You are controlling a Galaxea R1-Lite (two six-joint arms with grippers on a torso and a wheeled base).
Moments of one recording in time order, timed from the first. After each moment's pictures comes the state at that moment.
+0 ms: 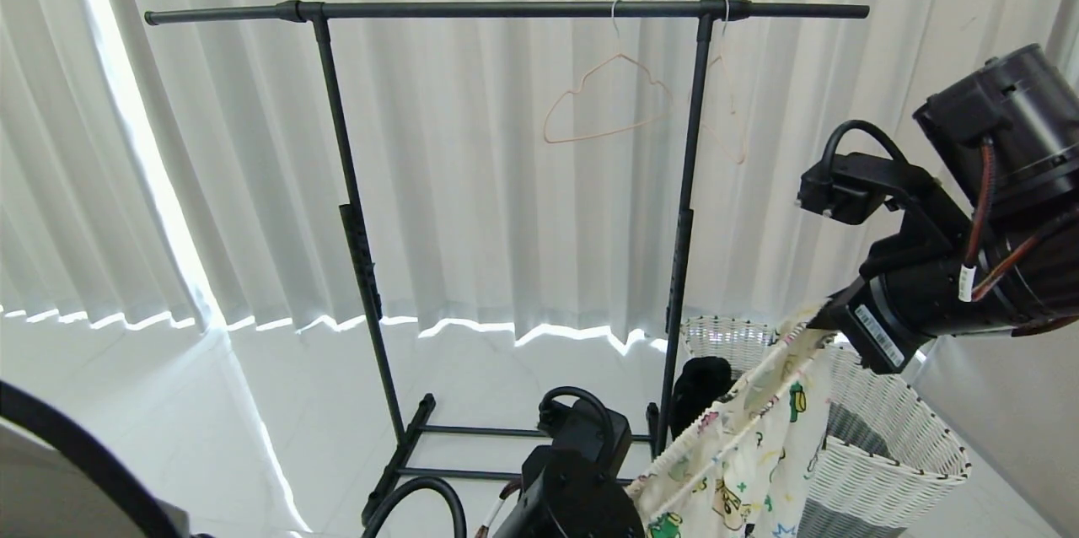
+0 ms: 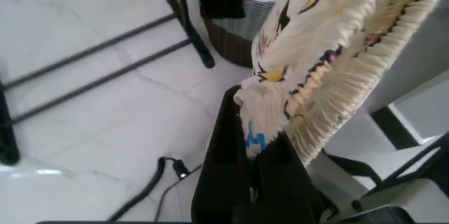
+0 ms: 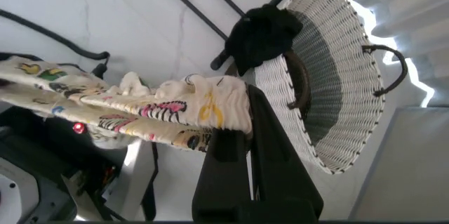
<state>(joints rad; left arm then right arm) -1.08 1.89 -0.66 -0.55 0.30 -0.36 0.65 1.53 -1.36 0.63 -0.11 -0.13</state>
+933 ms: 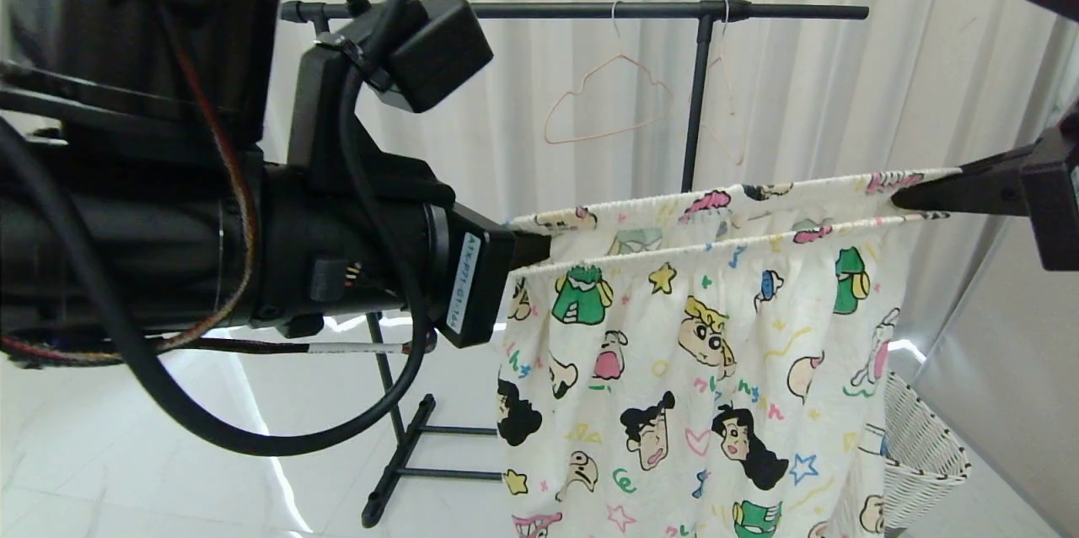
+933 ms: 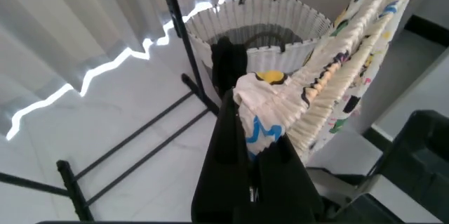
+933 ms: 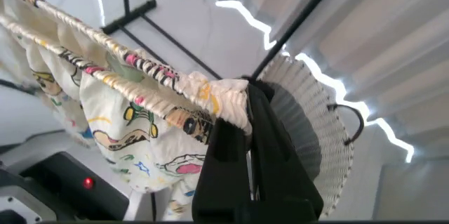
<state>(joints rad) -0.78 1.48 -1.30 0.25 -0.04 0.03 0.66 1.36 -1.56 0.68 -0.08 -0.14</state>
